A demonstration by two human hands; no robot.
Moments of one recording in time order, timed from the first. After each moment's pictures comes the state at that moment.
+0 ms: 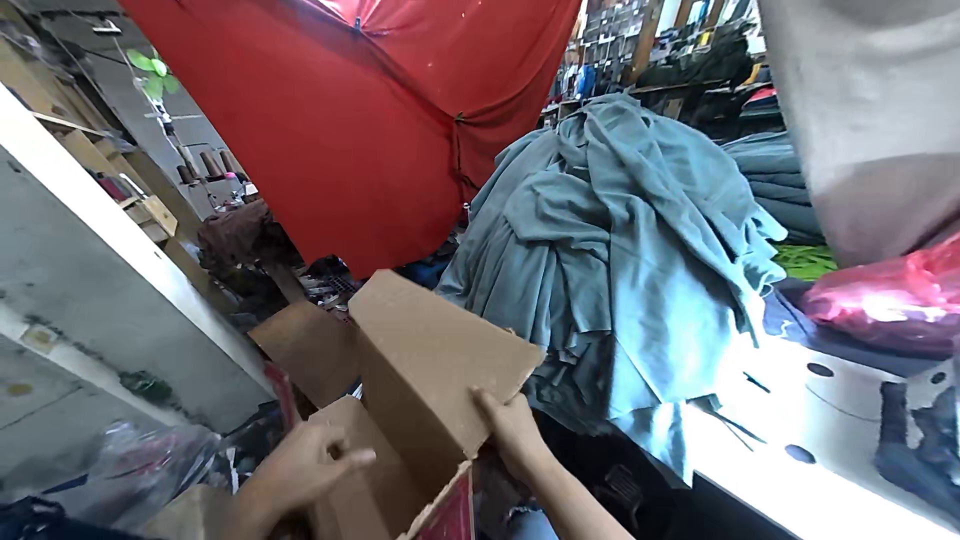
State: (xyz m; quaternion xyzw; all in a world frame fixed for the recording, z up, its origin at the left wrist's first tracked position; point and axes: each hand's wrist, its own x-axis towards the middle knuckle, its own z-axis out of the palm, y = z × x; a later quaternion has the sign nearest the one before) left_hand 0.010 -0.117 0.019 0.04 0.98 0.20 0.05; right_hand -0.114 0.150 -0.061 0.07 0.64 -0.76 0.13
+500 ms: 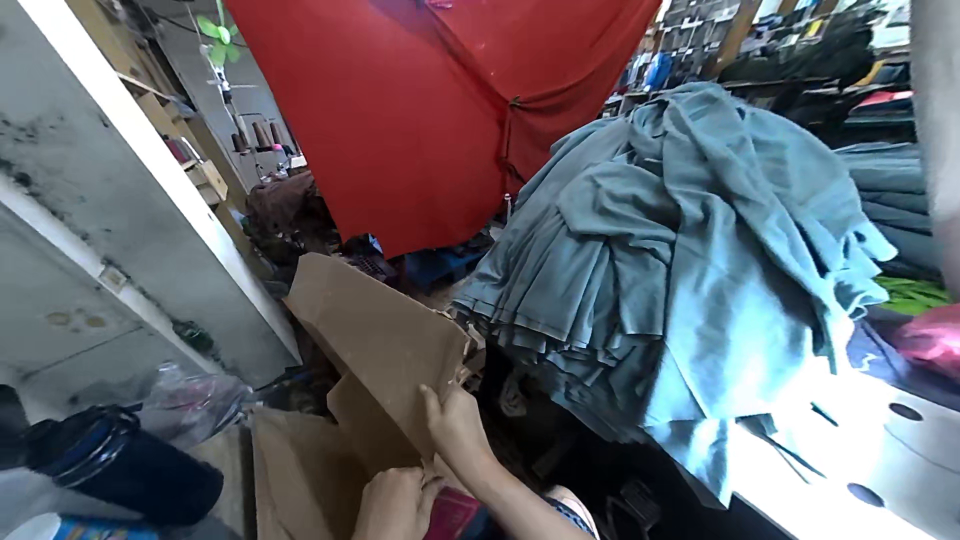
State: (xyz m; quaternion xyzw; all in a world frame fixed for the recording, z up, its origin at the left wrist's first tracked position) left_hand 0.055 -0.007 -0.028 -0.16 0.96 0.21 0.14; right_hand -0.049 0.077 0.001 -0.19 0.82 -0.51 0.15
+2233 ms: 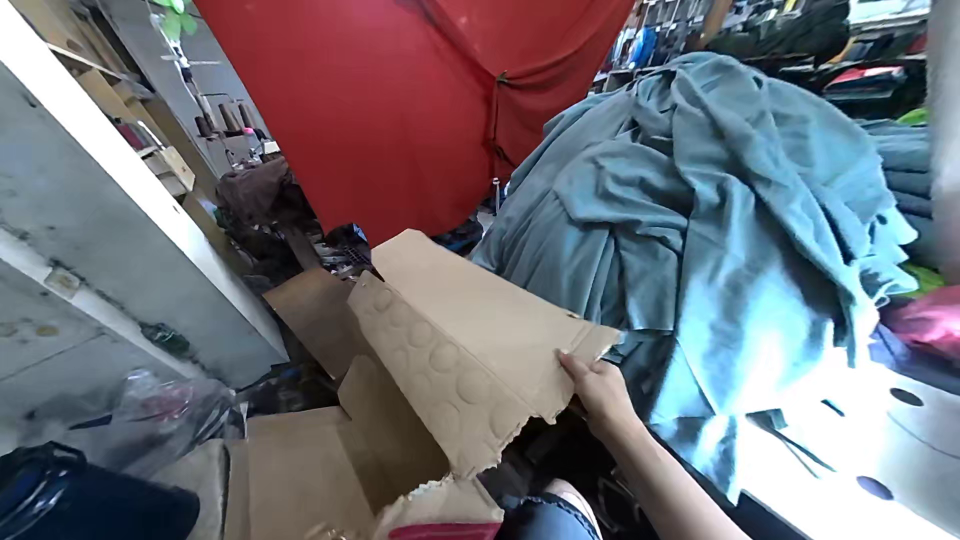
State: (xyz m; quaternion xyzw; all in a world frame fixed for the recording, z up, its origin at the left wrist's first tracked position) left_hand 0.118 -0.073 -0.071 0.07 0.98 0.08 -0.19; right_hand -0.177 0.204 -0.072 0.11 0.77 -0.62 0.05
